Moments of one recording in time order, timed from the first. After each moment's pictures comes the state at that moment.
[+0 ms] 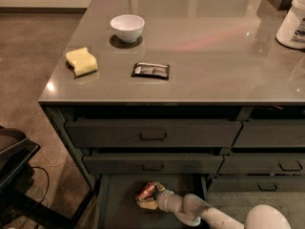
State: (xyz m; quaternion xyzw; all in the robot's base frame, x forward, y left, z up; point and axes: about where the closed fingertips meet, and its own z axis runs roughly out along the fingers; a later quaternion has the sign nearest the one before) arm 0.551 0.003 0.144 -0.32 0.78 0.31 0.43
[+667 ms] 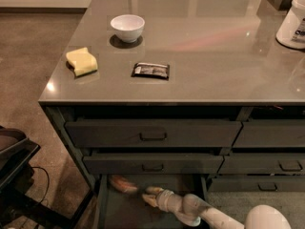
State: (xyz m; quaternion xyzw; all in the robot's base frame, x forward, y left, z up) arm 0.551 0.003 0.144 -0.32 0.78 0.31 0.43
